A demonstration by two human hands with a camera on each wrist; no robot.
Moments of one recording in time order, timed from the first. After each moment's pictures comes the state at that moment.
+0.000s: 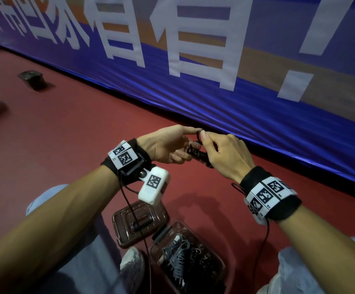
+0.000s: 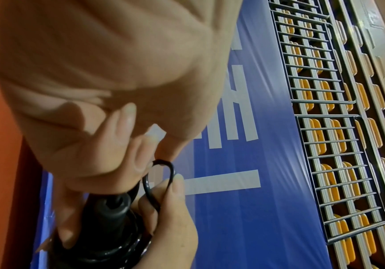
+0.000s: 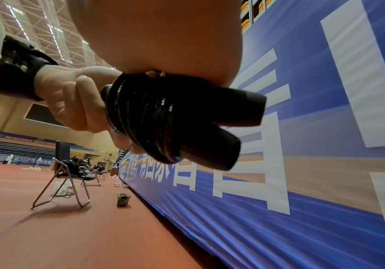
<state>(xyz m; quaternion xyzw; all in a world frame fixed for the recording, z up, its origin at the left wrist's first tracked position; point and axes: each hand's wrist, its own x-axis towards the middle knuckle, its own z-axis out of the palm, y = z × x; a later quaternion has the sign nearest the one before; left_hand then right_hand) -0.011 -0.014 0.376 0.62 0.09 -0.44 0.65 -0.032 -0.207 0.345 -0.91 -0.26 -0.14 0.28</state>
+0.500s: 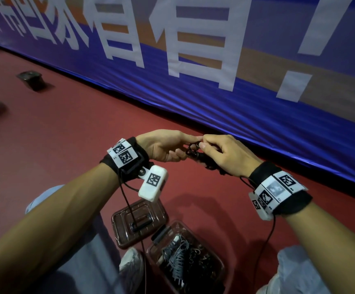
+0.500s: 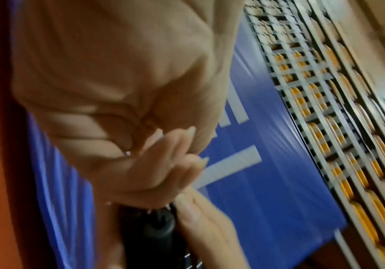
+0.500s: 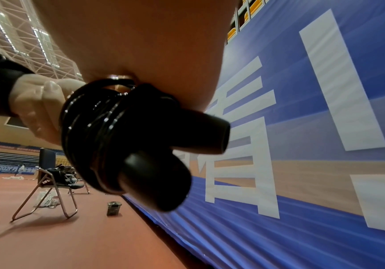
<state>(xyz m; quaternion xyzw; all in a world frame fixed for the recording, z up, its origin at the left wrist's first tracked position) -0.015 -0.017 0.379 0.67 0.07 -0.39 0.63 -0.019 -0.223 0.351 -0.87 -0.34 0.03 0.36</state>
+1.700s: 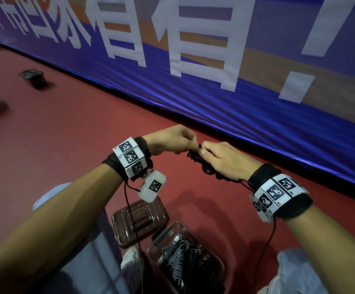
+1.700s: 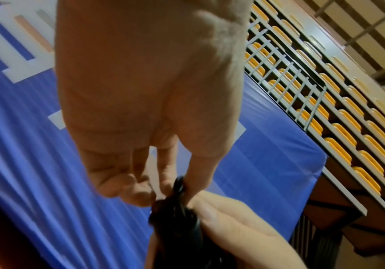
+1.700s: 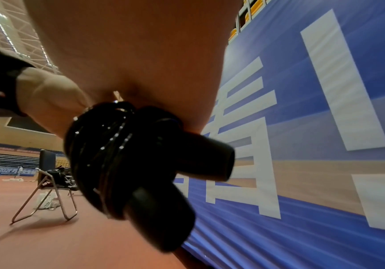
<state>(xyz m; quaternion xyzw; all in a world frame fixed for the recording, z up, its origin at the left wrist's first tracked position) -0.012 -0.014 0.376 0.89 -0.10 -0.19 0.41 -0.025 -0.213 0.350 -0.90 -0.30 0.09 0.29</state>
